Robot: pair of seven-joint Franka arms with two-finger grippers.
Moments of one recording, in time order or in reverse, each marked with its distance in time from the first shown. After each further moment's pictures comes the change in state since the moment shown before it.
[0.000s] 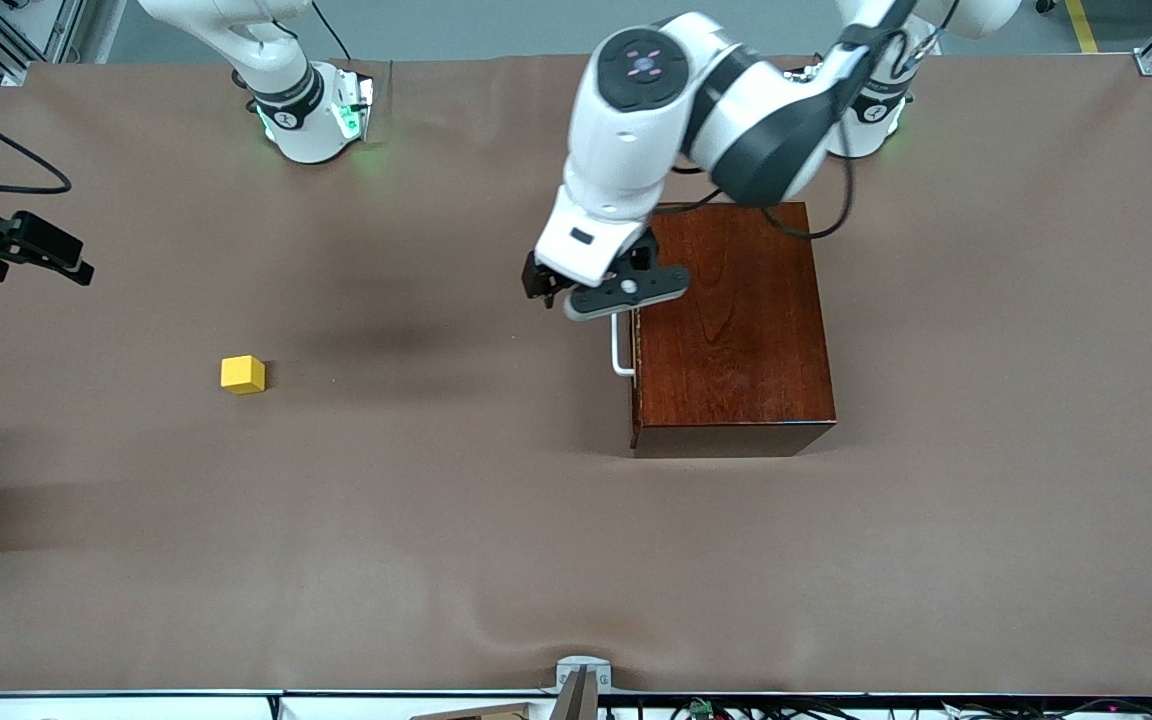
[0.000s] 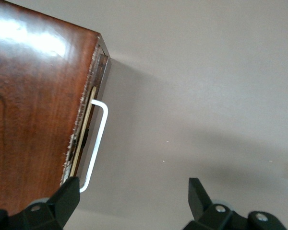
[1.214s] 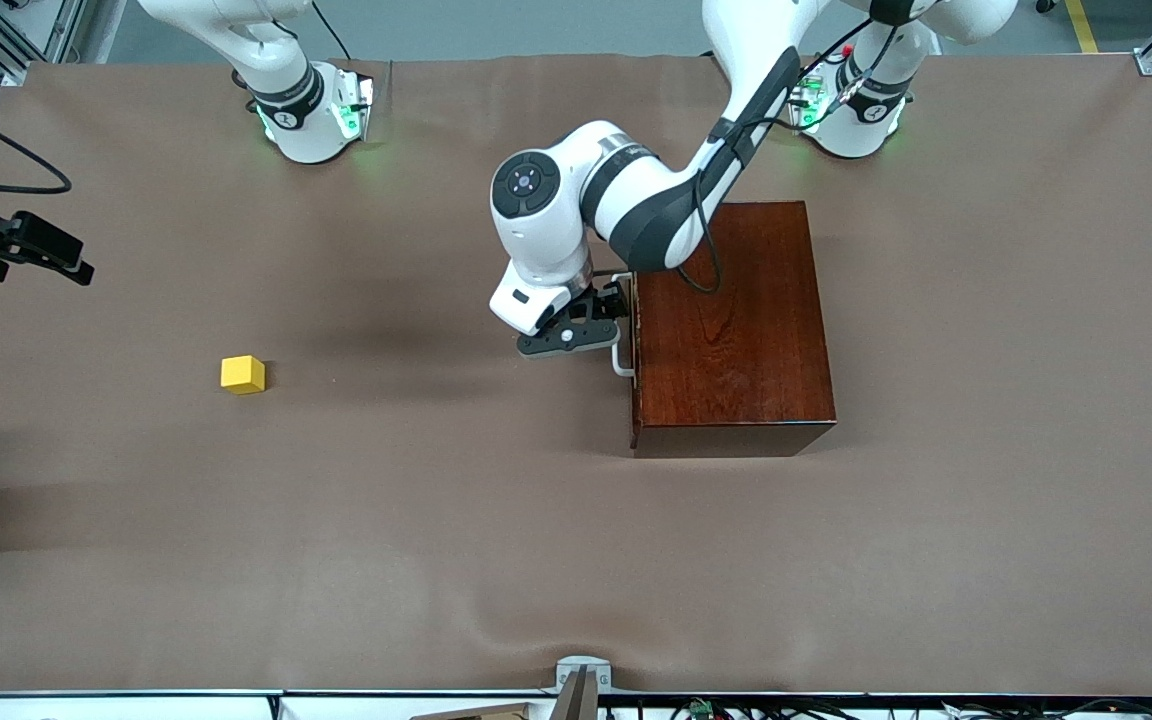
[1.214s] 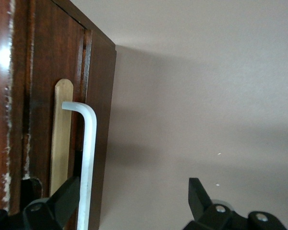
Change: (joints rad) left arm -0.152 0.218 0.126 0.024 0.075 -0.002 0.112; right arm 0.000 0.000 0.000 0.000 0.000 0.000 0.000
